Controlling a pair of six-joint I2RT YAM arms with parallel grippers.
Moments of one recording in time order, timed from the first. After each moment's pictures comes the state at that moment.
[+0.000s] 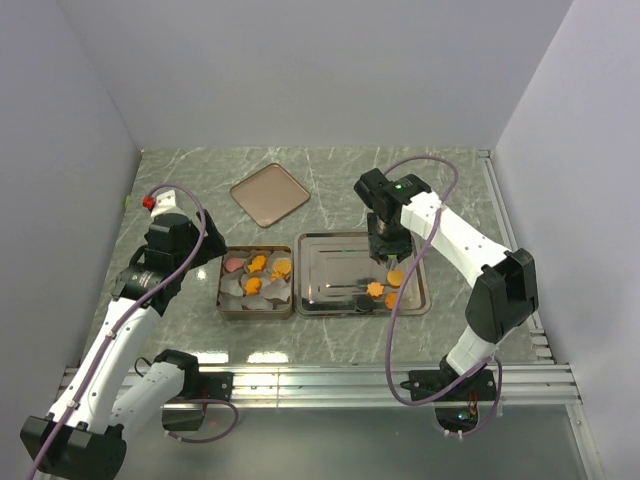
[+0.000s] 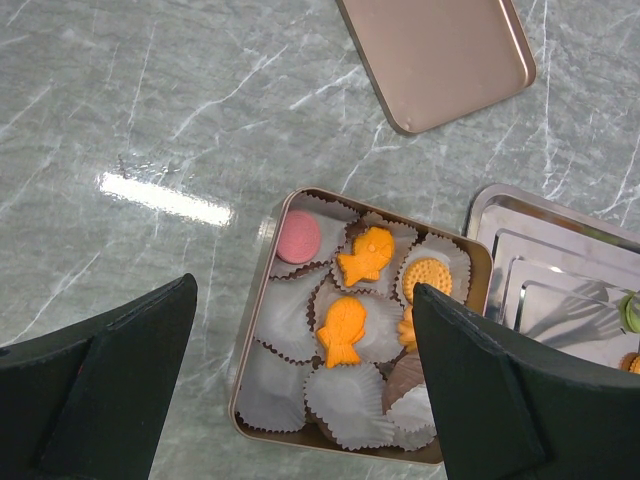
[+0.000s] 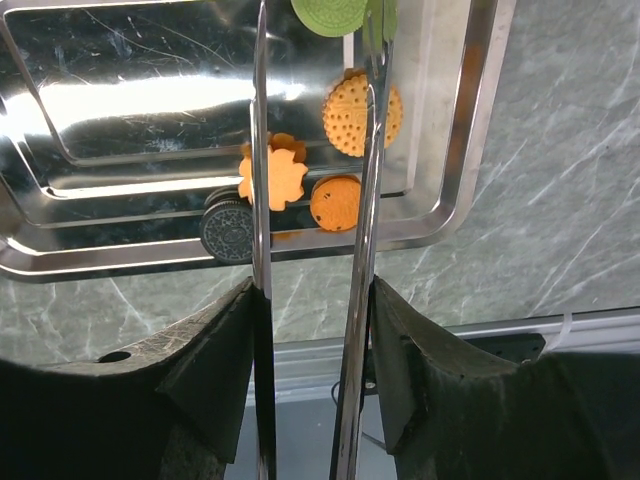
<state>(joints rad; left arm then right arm) -0.24 0.84 0.85 -0.61 -0.25 -0.54 0.55 1.66 1.50 -1.26 0.23 0.54</state>
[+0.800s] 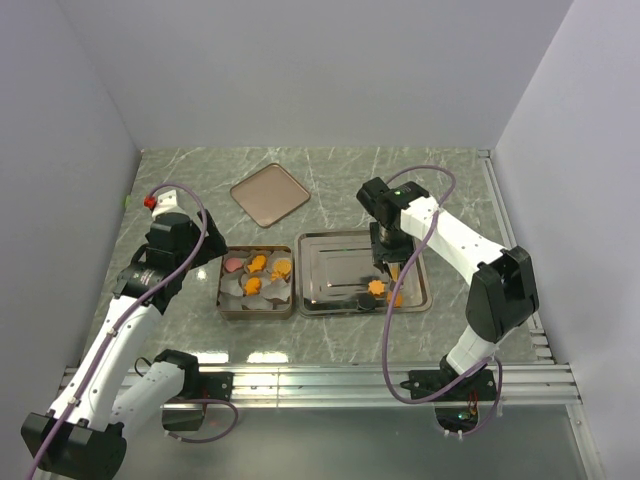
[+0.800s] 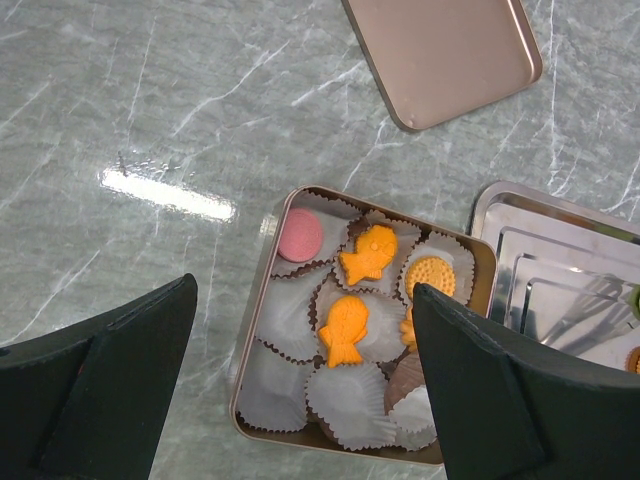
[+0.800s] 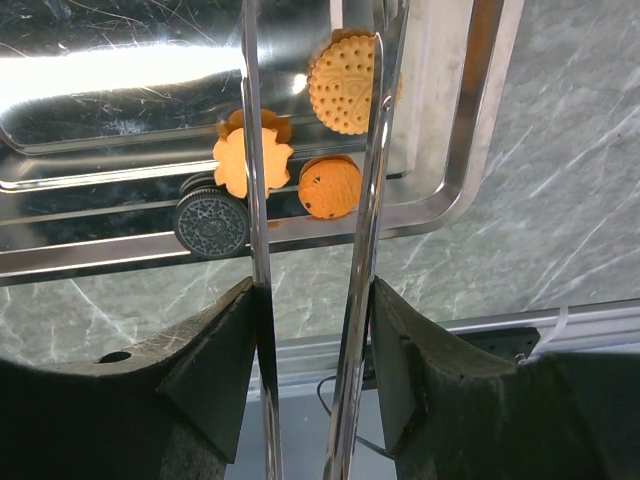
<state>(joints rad) -0.24 0.85 0.85 -0.61 -0.25 -0.54 0.54 1.66 1.40 -1.23 0.21 0.52</state>
